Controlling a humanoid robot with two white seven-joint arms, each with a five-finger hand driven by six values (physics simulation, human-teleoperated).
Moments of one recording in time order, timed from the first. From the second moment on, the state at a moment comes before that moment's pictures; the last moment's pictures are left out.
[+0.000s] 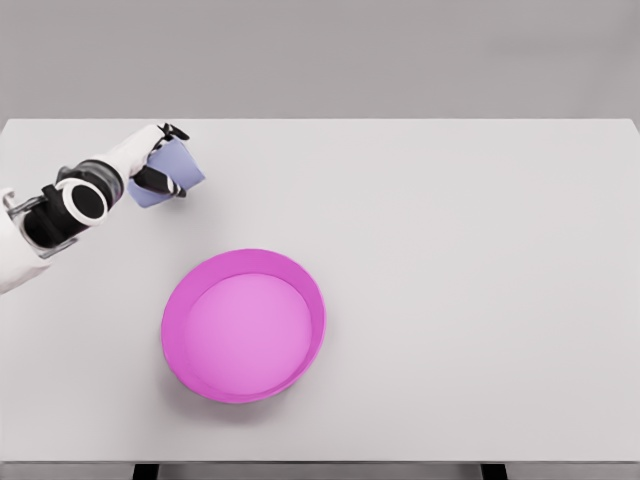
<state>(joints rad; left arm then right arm) -1.01 0.77 -1.29 -1.52 0.52 0.61 0.25 0.03 0.00 -0.09 0.02 -0.12 -0.06 0.09</state>
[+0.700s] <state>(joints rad) -0.96 0.77 -1.22 -1.54 0.51 0.22 0.25 0.03 0.00 -0.09 0.02 -0.12 -0.06 0.09</state>
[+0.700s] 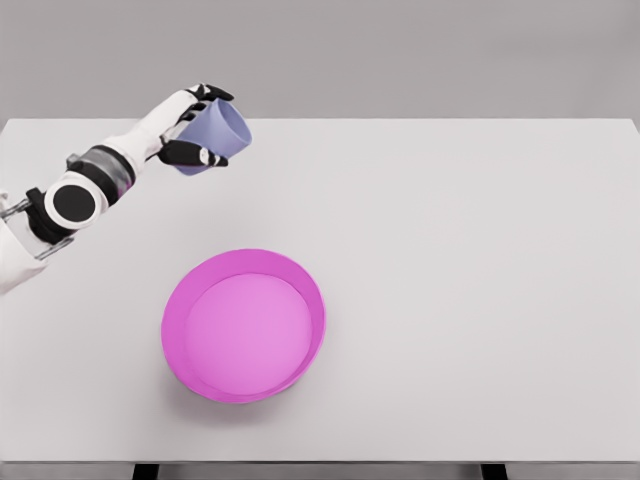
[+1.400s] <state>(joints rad) -0.78 0.79 -1.05 -1.65 0.50 0.04 0.25 0.03 0.00 -0.09 0.02 -0.12 -0.06 0.09</state>
